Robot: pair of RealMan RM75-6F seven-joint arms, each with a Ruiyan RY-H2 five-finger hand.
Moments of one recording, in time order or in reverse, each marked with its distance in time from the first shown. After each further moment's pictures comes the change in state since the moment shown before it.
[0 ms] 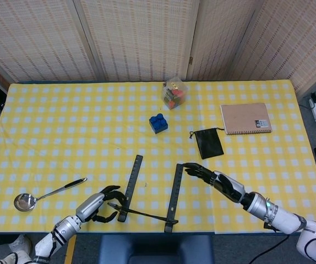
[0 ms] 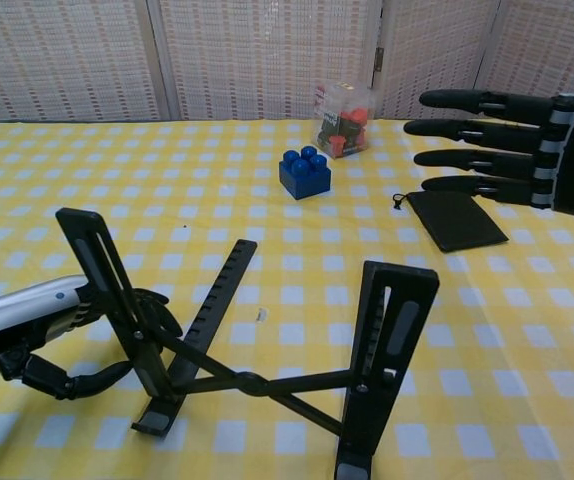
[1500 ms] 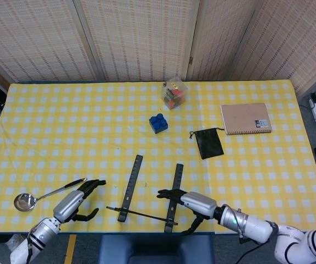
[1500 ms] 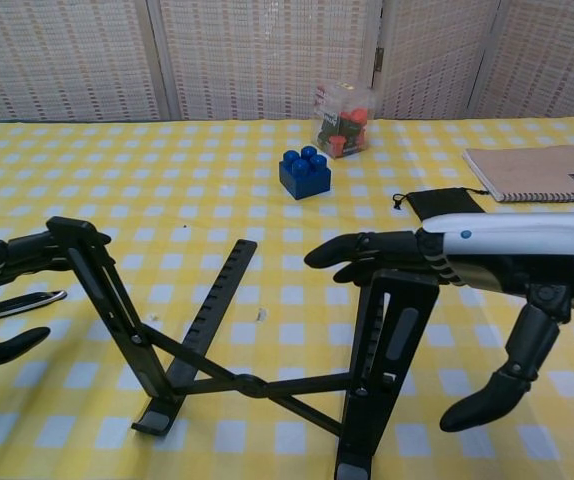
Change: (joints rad) left arm 0.071 0.201 0.001 -0.168 -0.018 0.071 0.173; right arm 0.089 -0.019 0.066 -0.303 0.083 -0.416 -0.861
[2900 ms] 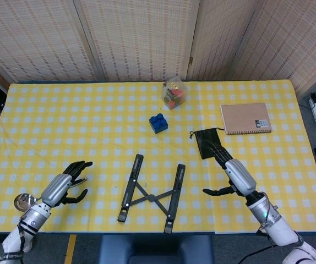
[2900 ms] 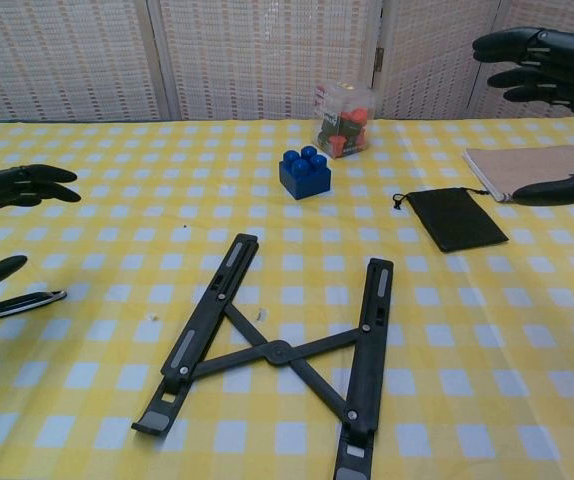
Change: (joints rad) left arm -0.009 0.054 -0.115 0.035 -0.067 -0.009 0.089; right arm -0.313 0.040 0.181 -0.008 0.214 0.356 -0.332
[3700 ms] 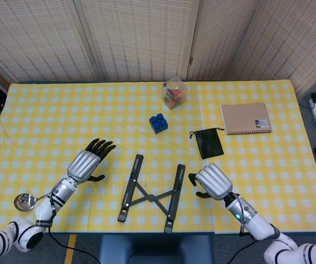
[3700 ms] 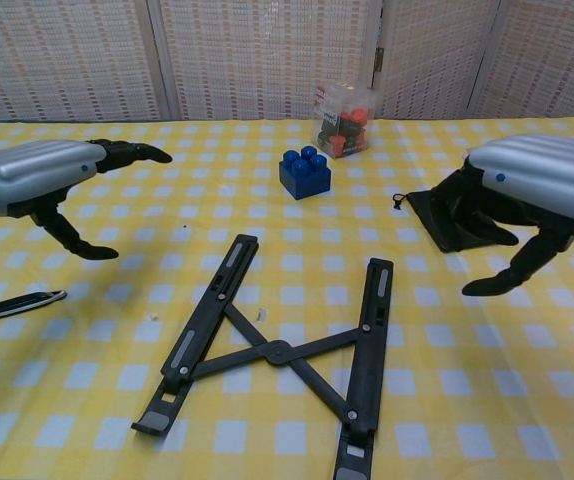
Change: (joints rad) left arm -0.185 -0.179 -0.139 0.176 -0.094 -0.158 0.484; right arm 0.054 -0.181 0.037 0.134 -0.005 -0.204 -0.694
